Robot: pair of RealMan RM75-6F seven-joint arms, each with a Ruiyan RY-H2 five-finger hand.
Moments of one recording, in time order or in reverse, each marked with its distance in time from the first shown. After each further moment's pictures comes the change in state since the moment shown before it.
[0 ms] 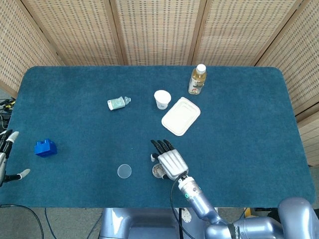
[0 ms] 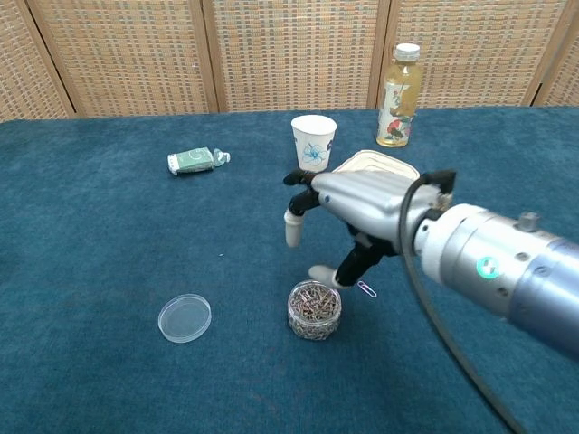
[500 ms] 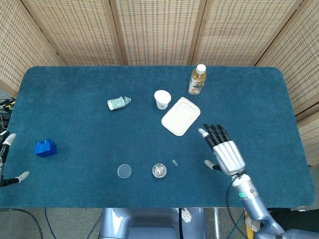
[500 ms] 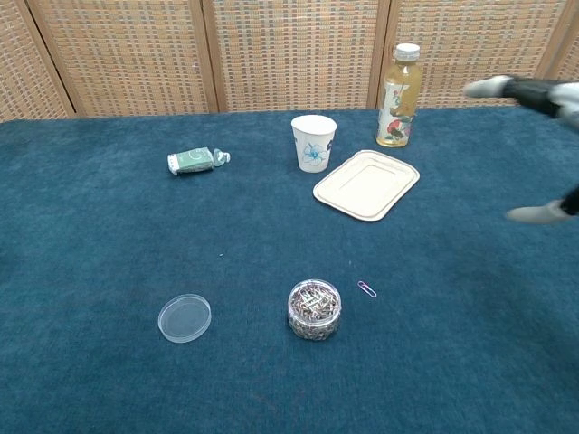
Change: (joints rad) left arm 0.044 0.000 0.018 -0.026 0.065 0.088 -0.019; right arm -0.243 0.349 -0.161 0.169 -0.422 0.280 0.475
